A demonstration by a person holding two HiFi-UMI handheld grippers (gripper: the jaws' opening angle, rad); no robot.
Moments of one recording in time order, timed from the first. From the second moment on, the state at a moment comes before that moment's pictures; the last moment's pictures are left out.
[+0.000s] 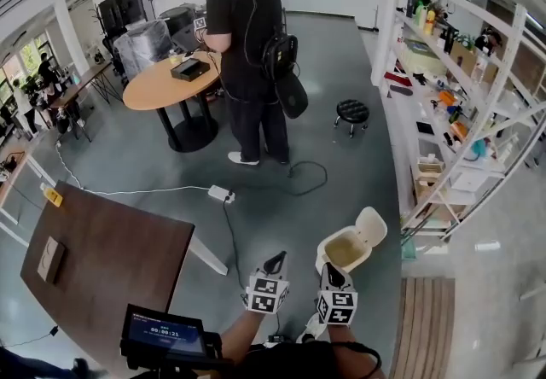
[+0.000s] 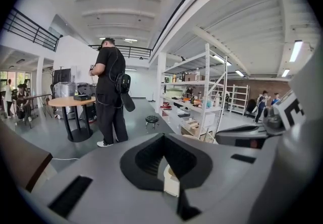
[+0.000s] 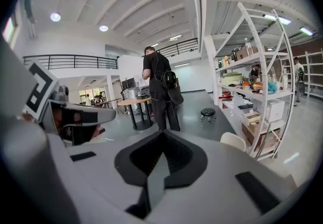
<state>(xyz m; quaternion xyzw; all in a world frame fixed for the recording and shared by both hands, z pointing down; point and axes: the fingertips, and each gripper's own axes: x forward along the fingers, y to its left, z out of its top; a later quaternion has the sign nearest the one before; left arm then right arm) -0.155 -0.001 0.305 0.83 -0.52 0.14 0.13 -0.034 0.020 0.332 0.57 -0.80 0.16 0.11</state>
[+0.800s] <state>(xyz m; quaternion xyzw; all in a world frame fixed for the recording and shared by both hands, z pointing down) -0.194 0.067 0.263 0.84 -0.51 0.08 0.17 -0.082 0.092 0.284 0.53 -0.83 0.04 0.17</state>
